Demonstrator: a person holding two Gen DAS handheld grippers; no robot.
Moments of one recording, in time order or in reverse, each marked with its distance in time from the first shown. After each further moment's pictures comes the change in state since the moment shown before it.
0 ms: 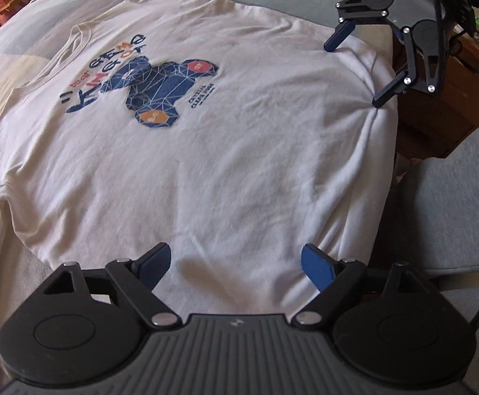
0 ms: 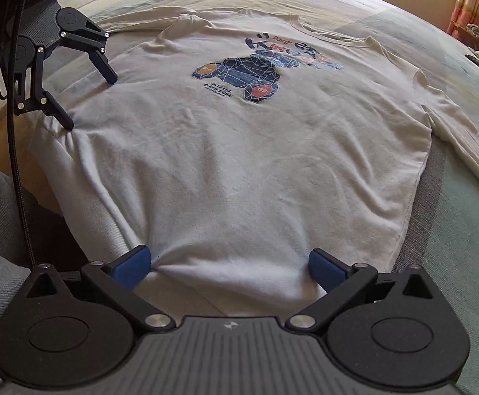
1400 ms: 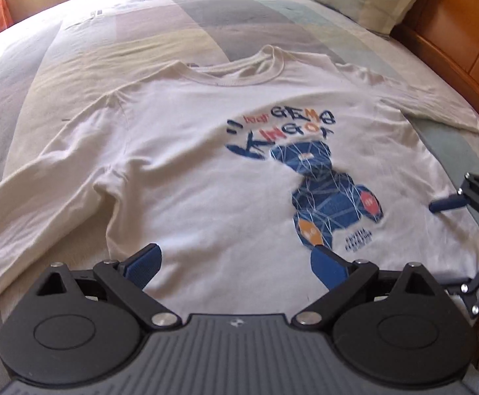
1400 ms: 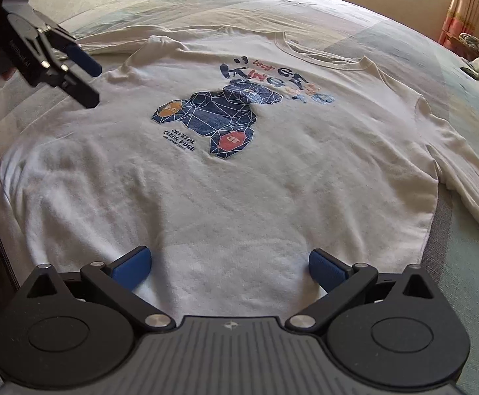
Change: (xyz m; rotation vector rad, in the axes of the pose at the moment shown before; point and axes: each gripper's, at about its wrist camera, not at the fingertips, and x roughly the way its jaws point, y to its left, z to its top) left arm 0.004 0.112 0.036 -0.680 -0.157 0.257; right arm 0.039 -0.026 0.053 0.026 -0.044 -0.050
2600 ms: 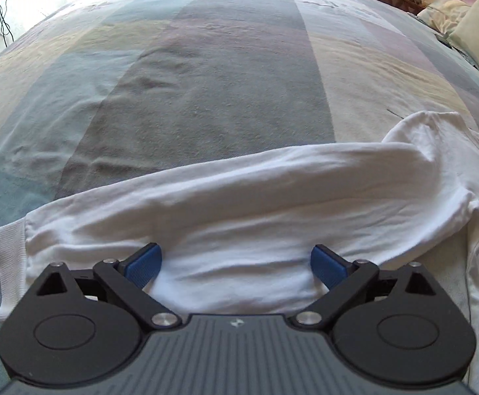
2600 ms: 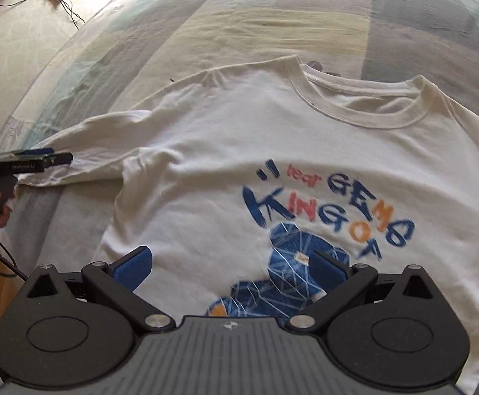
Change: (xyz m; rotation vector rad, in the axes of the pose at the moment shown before) left arm -0.042 0.257 -0.087 -0.408 -0.005 0.319; right arm 0.090 -0.020 0.222 0.344 0.176 0.213
